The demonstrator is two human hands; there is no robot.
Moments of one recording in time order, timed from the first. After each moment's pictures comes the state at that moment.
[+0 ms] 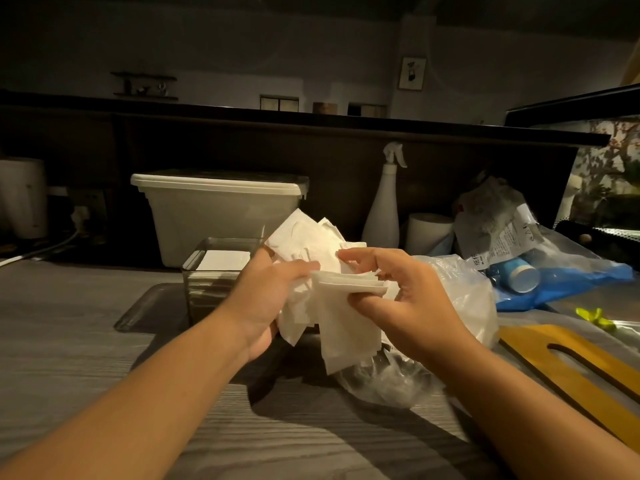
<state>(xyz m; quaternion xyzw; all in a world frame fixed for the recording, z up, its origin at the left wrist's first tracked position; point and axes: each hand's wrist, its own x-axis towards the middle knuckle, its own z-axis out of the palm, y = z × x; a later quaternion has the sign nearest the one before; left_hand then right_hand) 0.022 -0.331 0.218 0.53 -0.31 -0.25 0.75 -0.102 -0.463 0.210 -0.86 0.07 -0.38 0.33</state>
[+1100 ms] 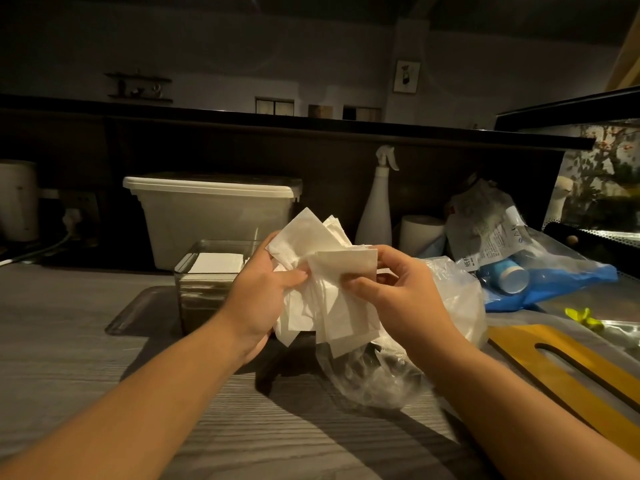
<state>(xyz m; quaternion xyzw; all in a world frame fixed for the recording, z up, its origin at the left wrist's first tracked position) 0.017 -0.335 0.217 0.51 -0.37 -0.19 0.76 -0.099 -0.461 0.214 -0.76 0.12 -0.39 0.51</state>
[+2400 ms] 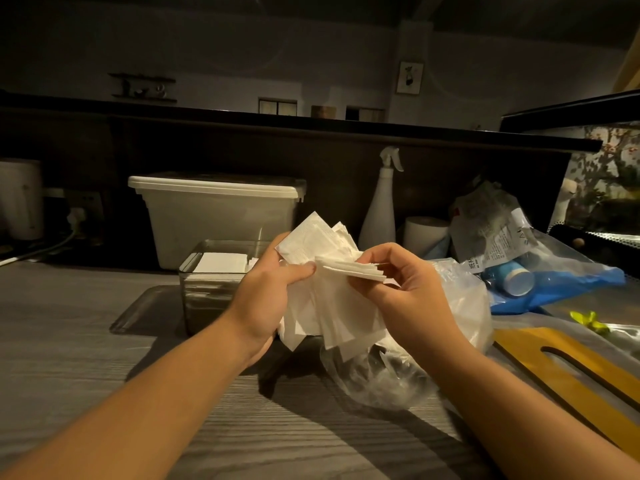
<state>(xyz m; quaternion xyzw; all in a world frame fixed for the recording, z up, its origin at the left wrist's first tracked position) 0.016 -0.333 0.219 0.52 -0.37 -0.20 0.74 -0.096 -0.462 0.211 -0.78 0.10 -0.42 0.46</state>
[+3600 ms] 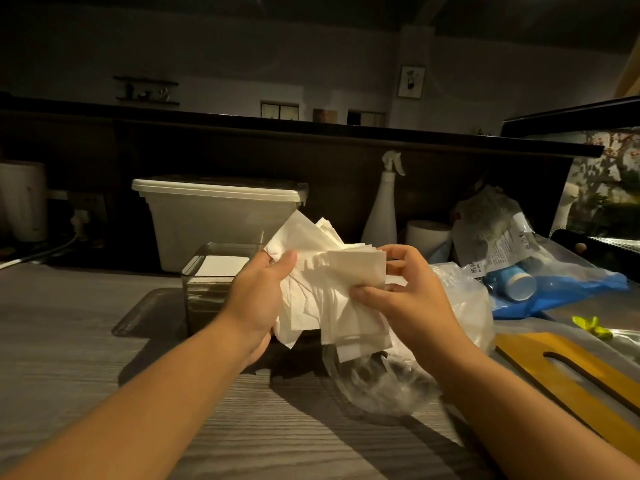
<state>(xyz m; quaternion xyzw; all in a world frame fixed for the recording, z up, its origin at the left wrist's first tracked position) 0.021 -0.333 0.221 0.54 -0.26 -0.20 0.78 -0.097 -0.468 0.211 -0.75 0.17 -0.39 0.51</state>
